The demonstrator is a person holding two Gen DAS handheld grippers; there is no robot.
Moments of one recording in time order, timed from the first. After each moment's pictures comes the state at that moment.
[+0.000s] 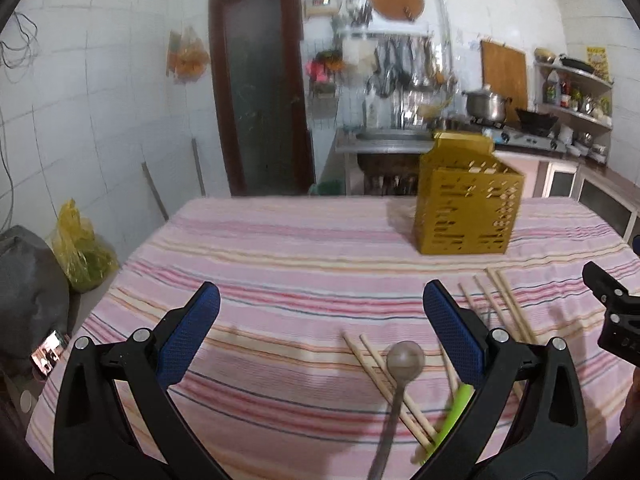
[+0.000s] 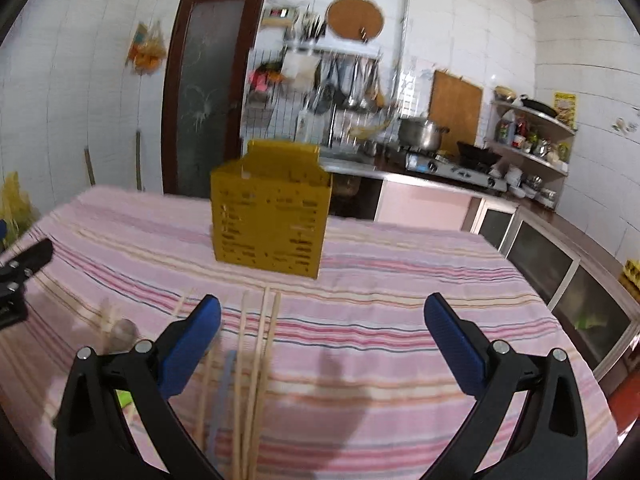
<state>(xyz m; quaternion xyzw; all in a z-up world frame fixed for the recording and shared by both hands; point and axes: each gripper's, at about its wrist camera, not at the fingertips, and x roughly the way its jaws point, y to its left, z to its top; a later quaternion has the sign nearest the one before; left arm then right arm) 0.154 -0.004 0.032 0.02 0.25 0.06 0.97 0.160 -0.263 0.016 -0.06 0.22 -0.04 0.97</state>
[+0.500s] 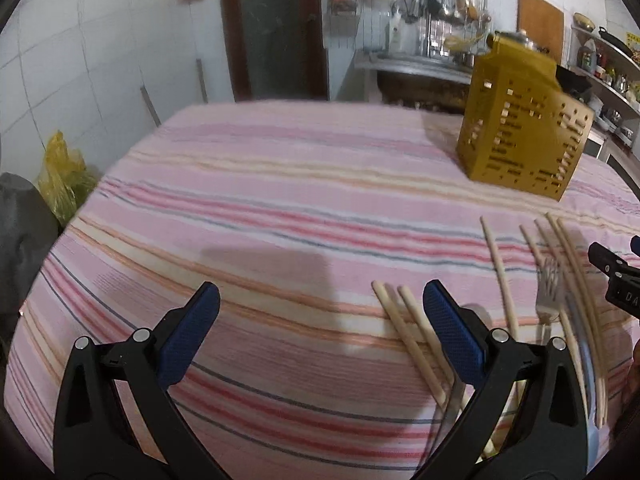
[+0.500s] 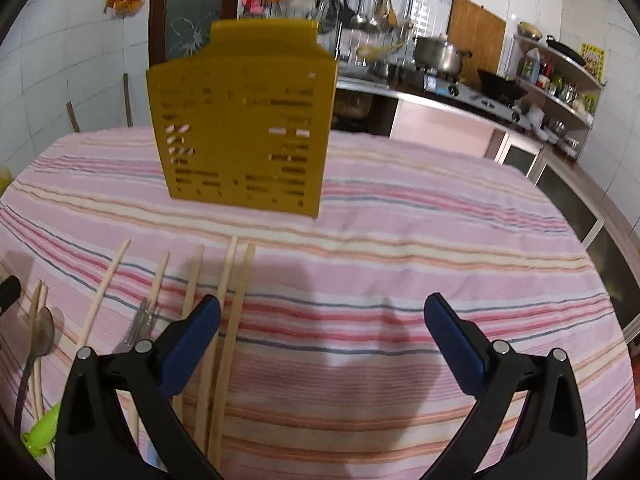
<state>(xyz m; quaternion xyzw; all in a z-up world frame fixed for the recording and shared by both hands) 0.213 0.013 -0.046 -0.01 0.38 0.08 0.92 0.250 -0.279 -0.052 -0.04 0.35 -0.03 0.93</state>
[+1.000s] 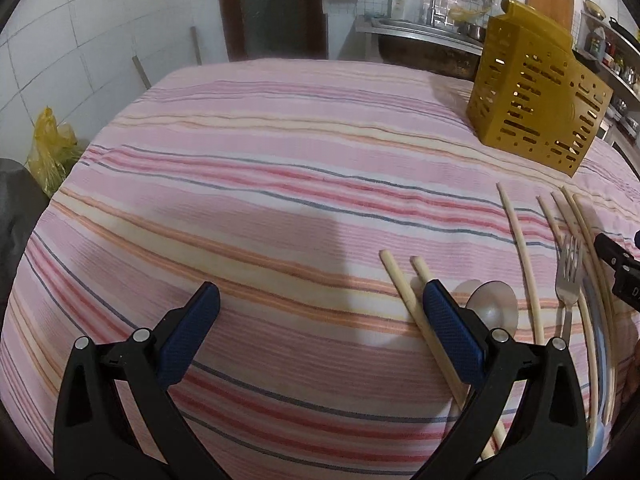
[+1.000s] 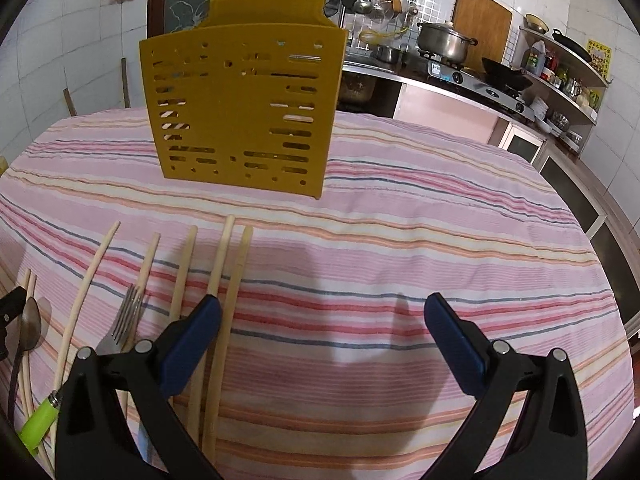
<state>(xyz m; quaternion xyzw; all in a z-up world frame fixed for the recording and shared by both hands) 0.226 0.018 -0.066 -0.02 0.43 0.08 0.90 0.255 -0.274 -0.058 -0.05 0.38 -0.04 0.92</state>
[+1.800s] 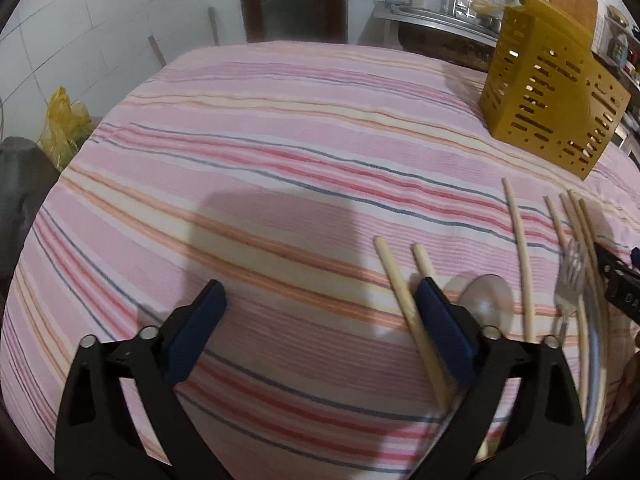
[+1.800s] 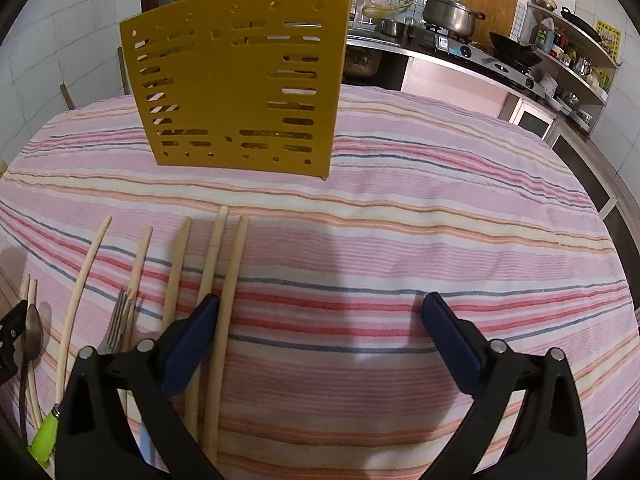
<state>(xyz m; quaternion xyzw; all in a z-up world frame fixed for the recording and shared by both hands) 0.228 0.003 -0.065 -0.04 0.46 0.11 0.88 0.273 -0.272 -0.067 -0.03 0.42 -0.02 0.91</state>
